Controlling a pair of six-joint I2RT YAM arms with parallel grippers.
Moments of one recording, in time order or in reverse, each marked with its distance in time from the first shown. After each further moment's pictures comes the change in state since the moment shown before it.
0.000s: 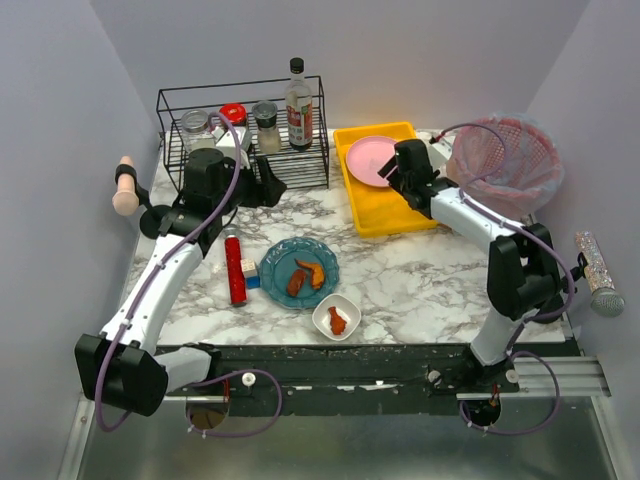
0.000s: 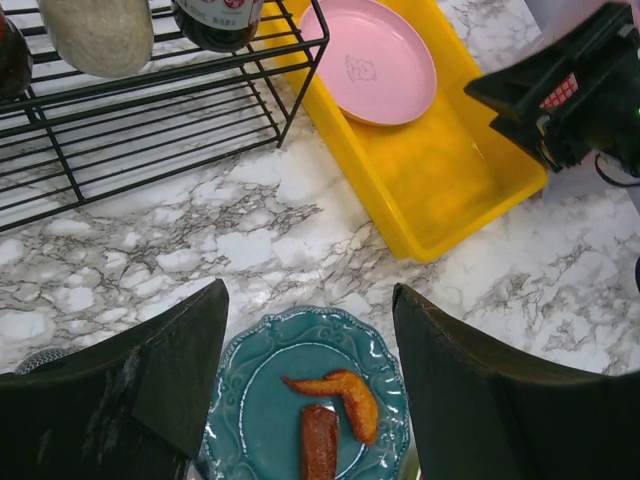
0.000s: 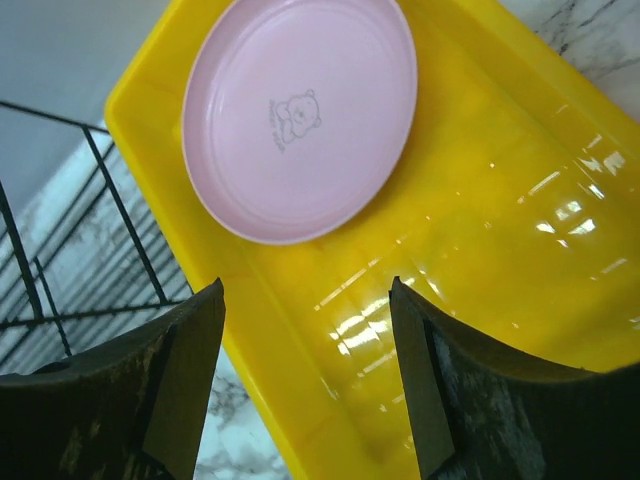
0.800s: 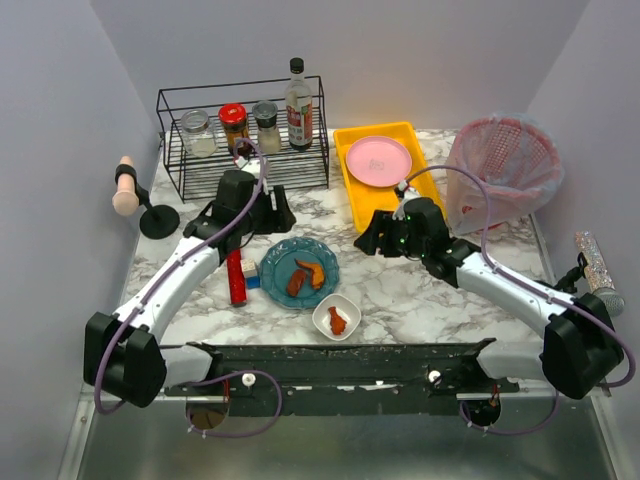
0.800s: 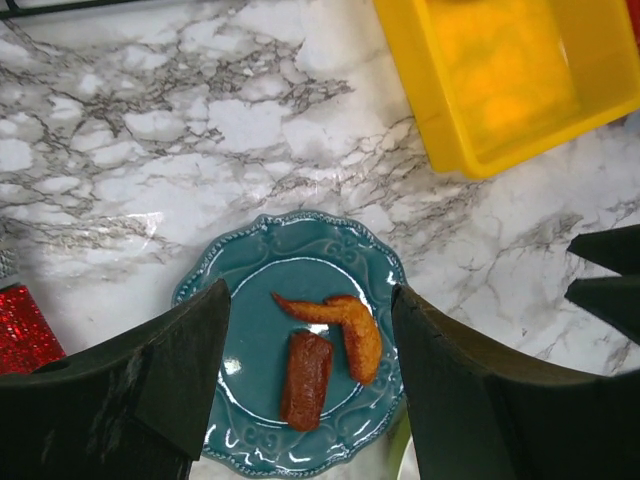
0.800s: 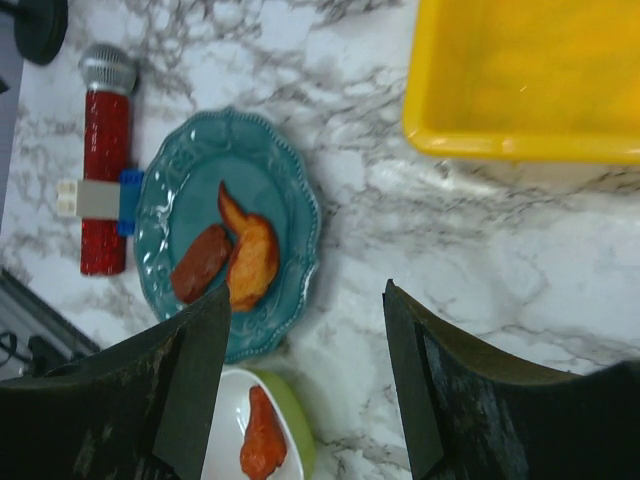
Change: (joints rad) left arm -0.097 0.030 -0.110 -0.089 -0.138 -0.103; right arm 0.164 -0.527 -0.535 0.068 -0.547 -0.386
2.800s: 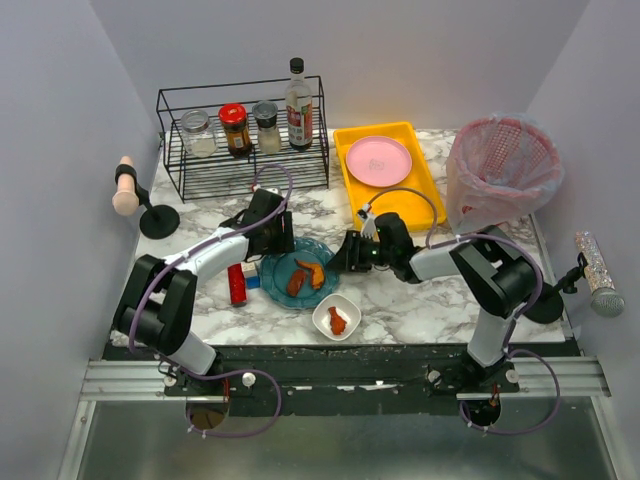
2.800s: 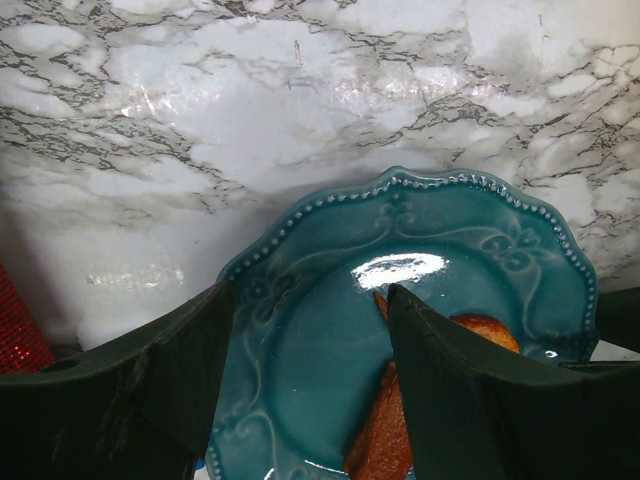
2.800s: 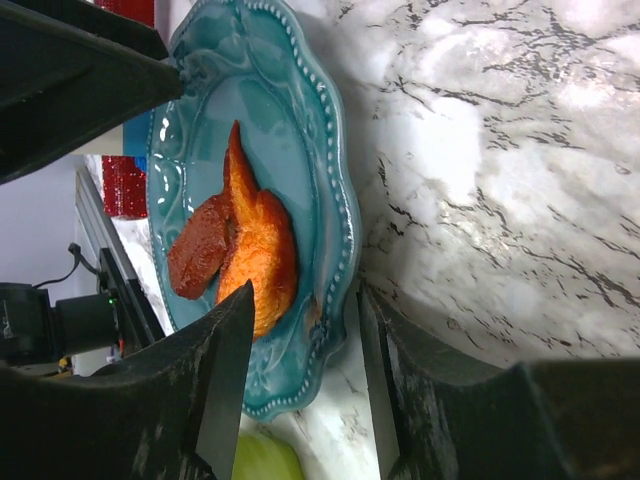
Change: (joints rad) left arm -0.076 0.308 -0.084 0.043 -0.217 -0.062; right arm 0.030 0.560 -0.084 0.617 -0.436 0.143
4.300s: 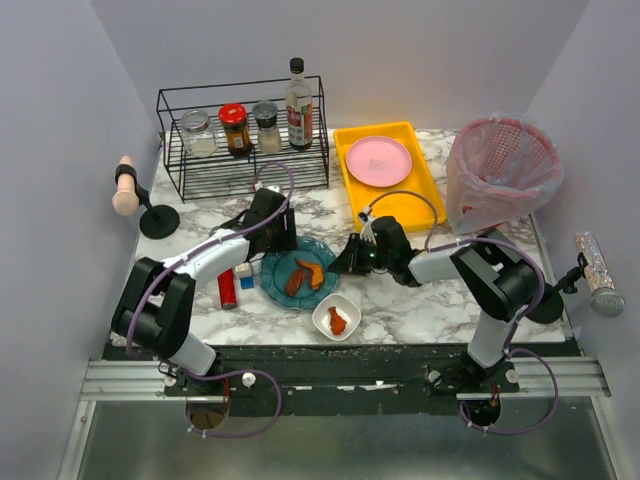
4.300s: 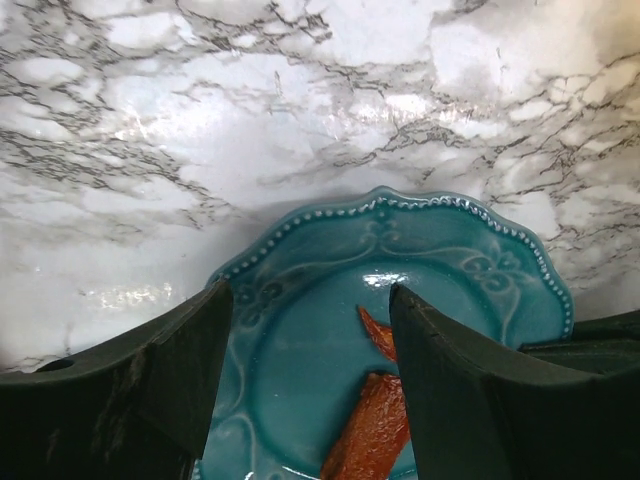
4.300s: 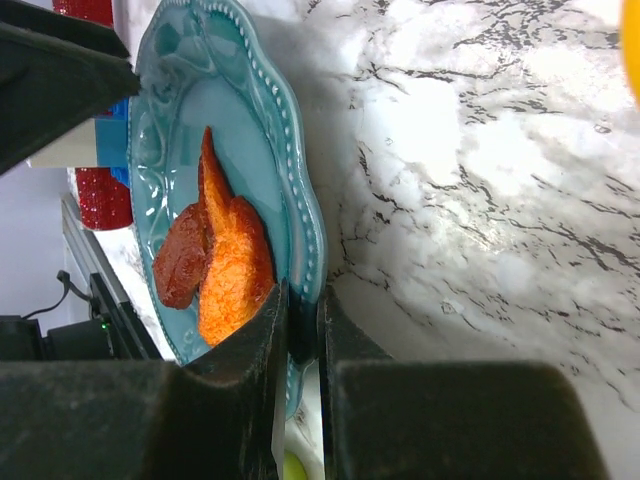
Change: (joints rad) left arm -0.025 0.003 -0.005 0.039 -0.013 -0.016; right arm 0.033 -0.006 -0.007 -0.011 0.104 0.055
